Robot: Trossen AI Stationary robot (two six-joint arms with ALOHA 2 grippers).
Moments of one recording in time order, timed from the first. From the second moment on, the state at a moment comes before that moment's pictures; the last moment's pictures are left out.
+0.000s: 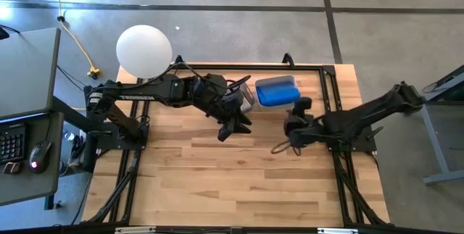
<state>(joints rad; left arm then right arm) -0.01 1.59 1.64 -0.46 0.33 -0.39 0.30 1.16 0.79 -0.80 0.84 0.02</state>
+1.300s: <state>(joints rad) -0.02 1.59 1.64 -0.47 0.31 -0.34 0.31 1.05 0.26 -0.32 0.64 0.99</state>
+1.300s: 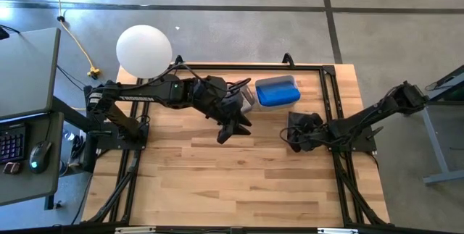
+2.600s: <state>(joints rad) -0.06 1.60 1.64 -0.57 0.20 -0.28 0.45 1.55 0.56 0.29 0.10 0.04</state>
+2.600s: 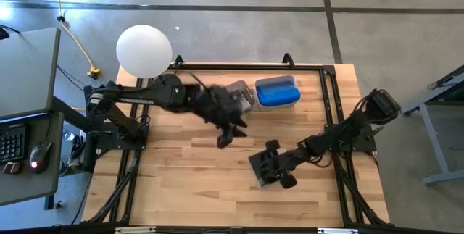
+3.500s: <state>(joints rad) -0.43 1.96 1.64 -0.85 -0.36 -0.20 0.58 1.30 0.65 -0.62 0.31 0.41</state>
